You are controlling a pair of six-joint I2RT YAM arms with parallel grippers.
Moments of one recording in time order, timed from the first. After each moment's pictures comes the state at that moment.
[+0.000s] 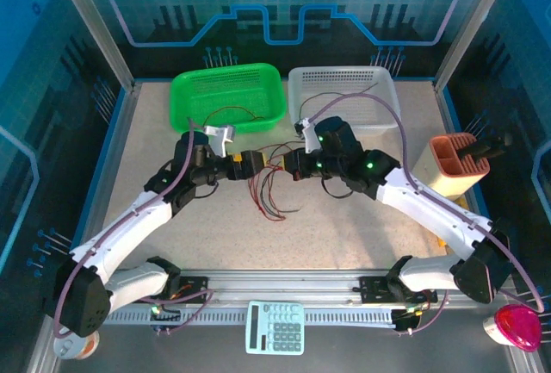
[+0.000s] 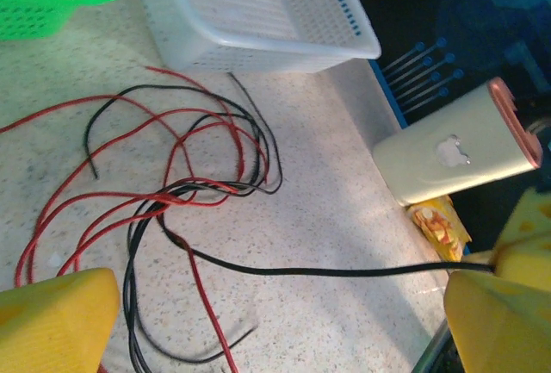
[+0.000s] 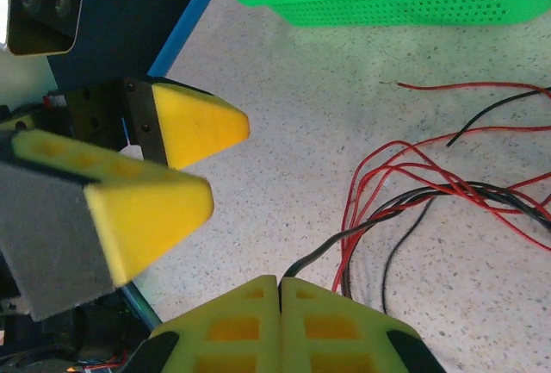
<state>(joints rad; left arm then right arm) -0.42 1.10 0.77 -0.12 0.42 -0.56 0.73 1.29 1.16 -0.49 -0.22 0.50</state>
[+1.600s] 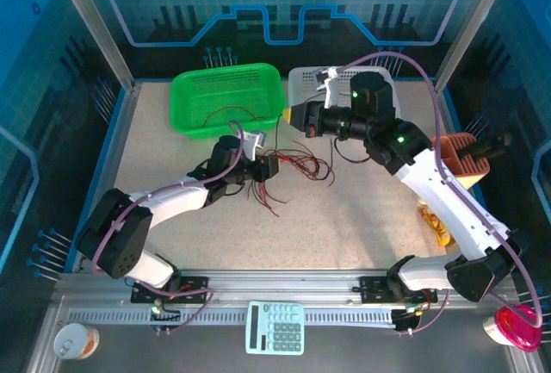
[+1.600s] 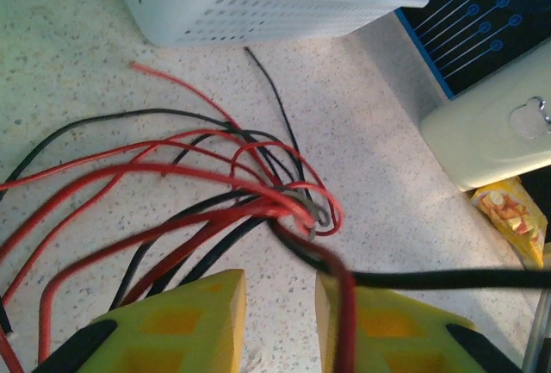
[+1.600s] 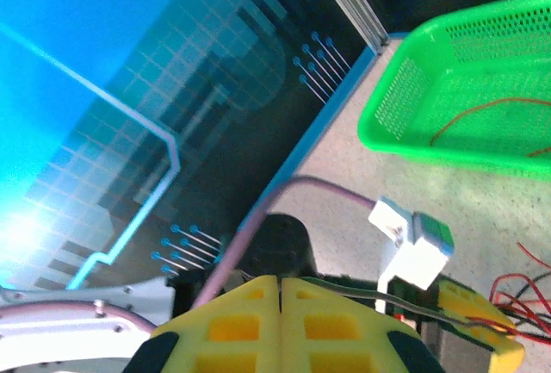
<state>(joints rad) -0.51 1.50 0.73 0.27 0.36 -0.51 0.57 1.31 1.49 -0.46 -0.50 0.59</state>
